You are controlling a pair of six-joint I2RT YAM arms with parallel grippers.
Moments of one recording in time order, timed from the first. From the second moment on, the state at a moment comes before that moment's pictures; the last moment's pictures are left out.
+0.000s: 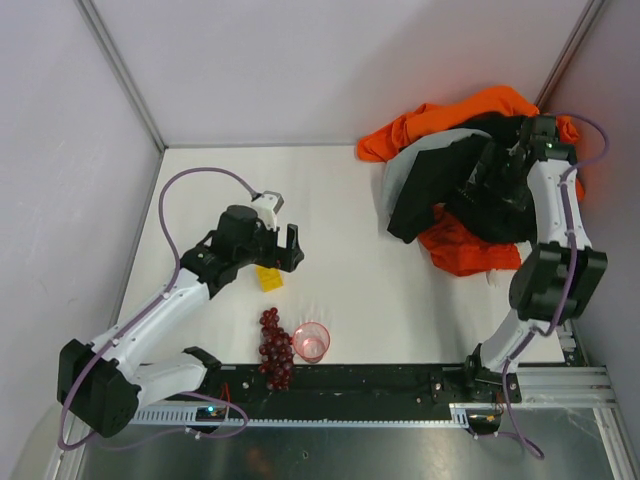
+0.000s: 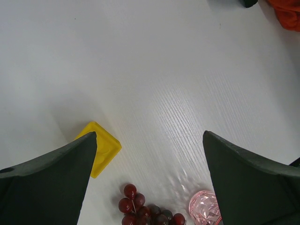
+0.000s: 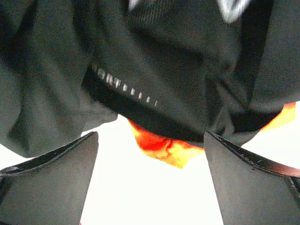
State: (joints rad) left arm -0.52 1.09 0.85 -0.39 0.09 -0.23; right arm -0.20 1.82 1.79 -1.01 -0.15 0.33
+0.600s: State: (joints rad) left arm -0.52 1.09 0.85 -0.39 0.09 -0.23; right arm 0.02 1.62 1.53 -0.89 -0.23 0.39
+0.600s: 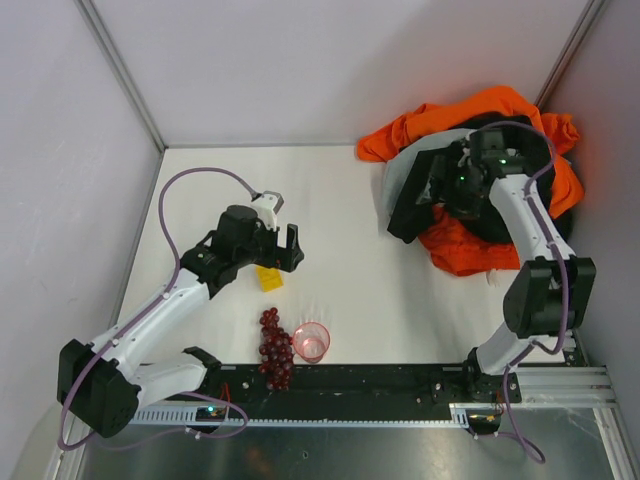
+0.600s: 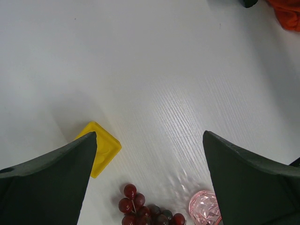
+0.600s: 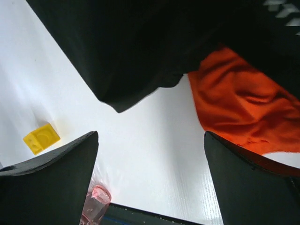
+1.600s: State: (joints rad) left arm -0.58 1.47 1.16 -0.36 0.20 -0.36; right arm -0.03 2.38 2.23 -0.84 -0.49 0.50
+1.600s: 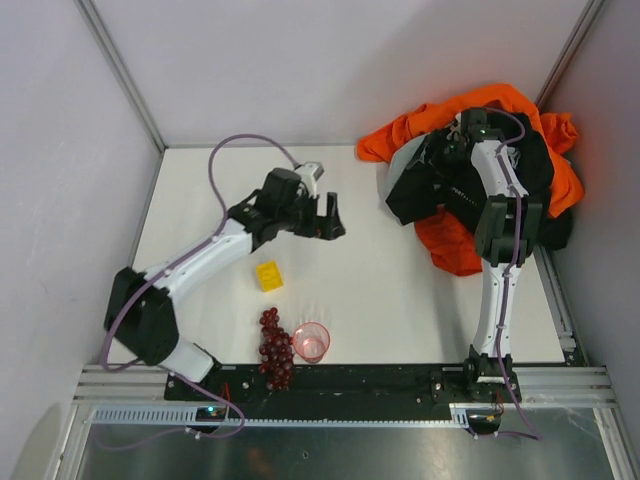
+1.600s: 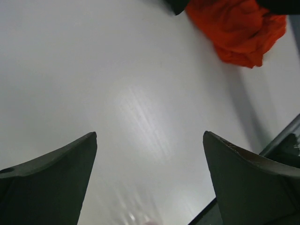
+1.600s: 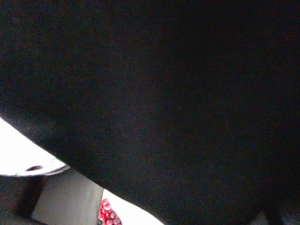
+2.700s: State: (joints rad) left arm -0.78 1.94 1.44 -0.23 0.44 -0.87; right arm -0.16 1.69 1.55 -0.80 -0.51 0.45
